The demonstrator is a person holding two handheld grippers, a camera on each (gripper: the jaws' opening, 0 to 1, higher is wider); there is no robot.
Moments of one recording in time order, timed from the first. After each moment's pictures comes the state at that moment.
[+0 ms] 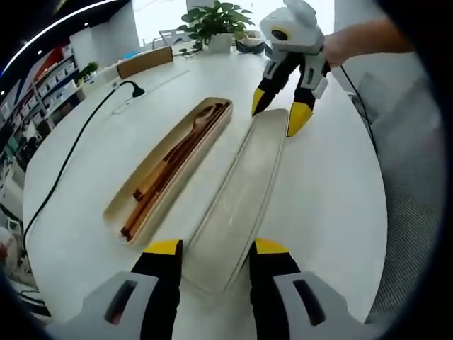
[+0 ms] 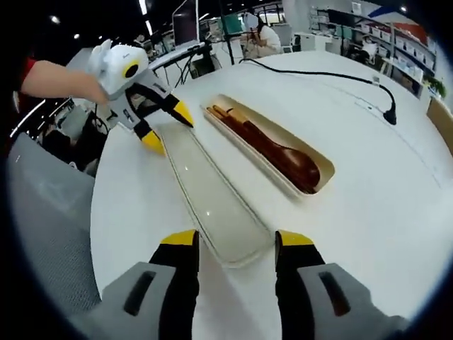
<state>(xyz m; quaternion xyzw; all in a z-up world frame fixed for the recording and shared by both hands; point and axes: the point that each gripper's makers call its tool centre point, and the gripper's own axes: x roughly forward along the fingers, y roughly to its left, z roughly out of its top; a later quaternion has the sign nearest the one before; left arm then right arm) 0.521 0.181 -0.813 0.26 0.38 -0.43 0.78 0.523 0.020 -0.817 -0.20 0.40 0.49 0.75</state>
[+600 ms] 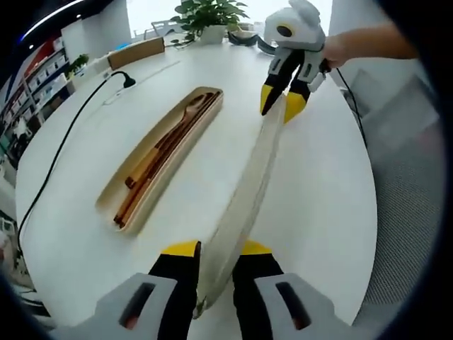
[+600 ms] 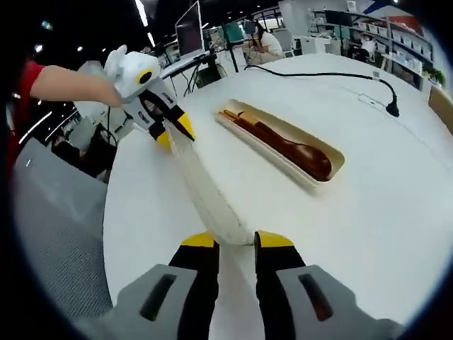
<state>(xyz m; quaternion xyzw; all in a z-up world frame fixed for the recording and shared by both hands) 0.510 0.189 -0.814 0.25 0.41 -0.45 0.75 0.508 0.024 -0.810 -0.13 0.39 0.52 0.75</state>
